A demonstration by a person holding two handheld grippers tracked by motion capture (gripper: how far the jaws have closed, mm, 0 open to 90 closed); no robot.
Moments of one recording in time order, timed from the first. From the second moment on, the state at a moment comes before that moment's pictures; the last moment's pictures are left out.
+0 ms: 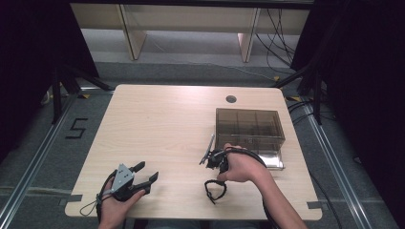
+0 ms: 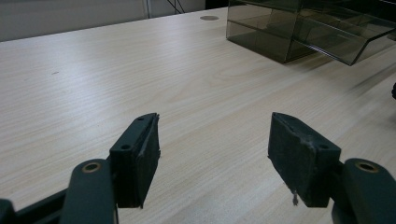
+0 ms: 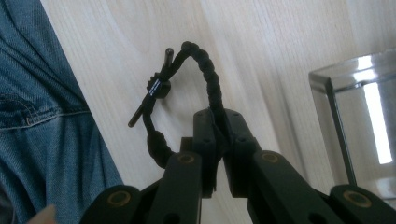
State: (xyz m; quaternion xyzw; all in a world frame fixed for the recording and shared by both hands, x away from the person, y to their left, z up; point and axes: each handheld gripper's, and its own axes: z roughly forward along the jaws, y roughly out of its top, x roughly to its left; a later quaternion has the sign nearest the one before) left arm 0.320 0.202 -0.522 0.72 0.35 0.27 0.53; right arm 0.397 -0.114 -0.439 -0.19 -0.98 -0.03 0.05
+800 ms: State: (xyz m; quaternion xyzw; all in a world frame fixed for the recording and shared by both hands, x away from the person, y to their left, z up) left arm 0.320 0.202 -0.522 0.72 0.35 0.27 0.53; right arm 0.396 -0.143 -0.434 -0.21 -0.98 -0.04 0.06
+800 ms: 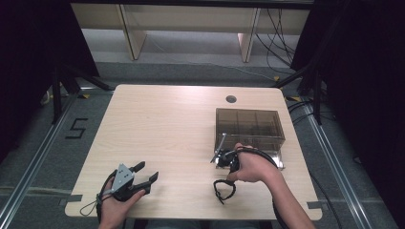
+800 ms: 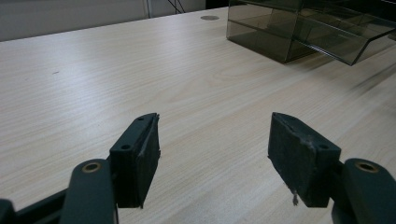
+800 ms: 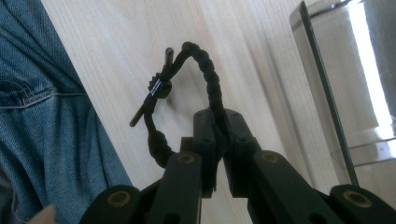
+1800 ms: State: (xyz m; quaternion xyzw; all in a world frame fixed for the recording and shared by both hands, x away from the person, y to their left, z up) left arm 0.320 0.202 -0.522 0.72 0.35 0.27 0.53; right arm 0.393 -0.189 -0.420 -0.25 -0.97 -0.04 0.06
